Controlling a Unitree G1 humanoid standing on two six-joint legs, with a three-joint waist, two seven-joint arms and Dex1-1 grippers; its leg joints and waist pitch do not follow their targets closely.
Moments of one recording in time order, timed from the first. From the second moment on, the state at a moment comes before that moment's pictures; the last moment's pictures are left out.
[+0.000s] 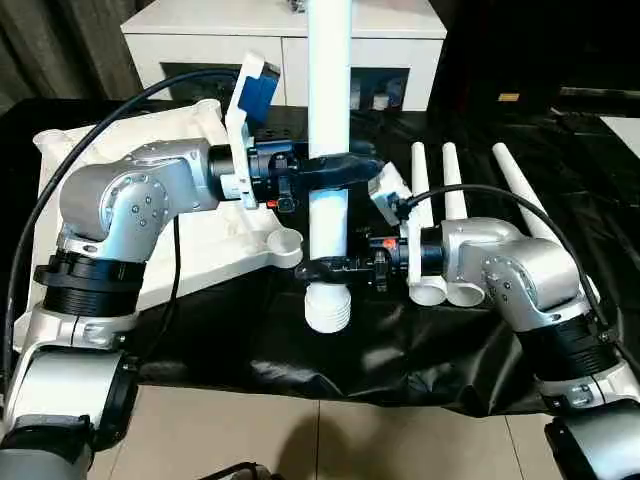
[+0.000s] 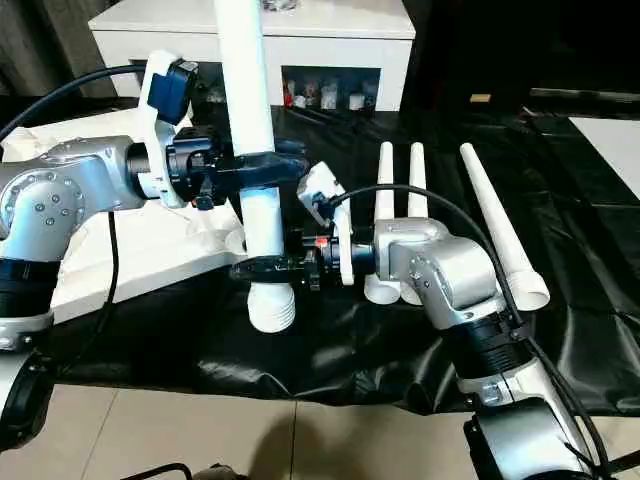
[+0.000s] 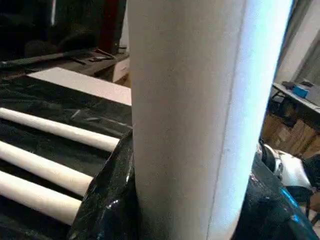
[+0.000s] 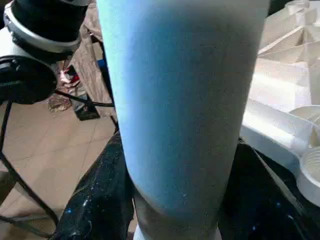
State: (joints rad) left arm -0.88 0.43 -0.04 0.13 -0.74 0.87 -1.06; right arm -0.68 -0.36 0.24 0.09 0.50 0.77 1.12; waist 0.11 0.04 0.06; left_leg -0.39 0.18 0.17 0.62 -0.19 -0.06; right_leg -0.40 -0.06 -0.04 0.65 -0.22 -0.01
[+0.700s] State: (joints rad) left arm -0.87 0.46 0.00 0.12 -0.75 0.88 -1.06; right arm -0.65 -0.35 0.19 0.07 0.52 0.79 1.07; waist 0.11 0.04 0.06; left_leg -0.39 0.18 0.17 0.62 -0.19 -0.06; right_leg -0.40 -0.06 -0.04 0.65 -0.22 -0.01
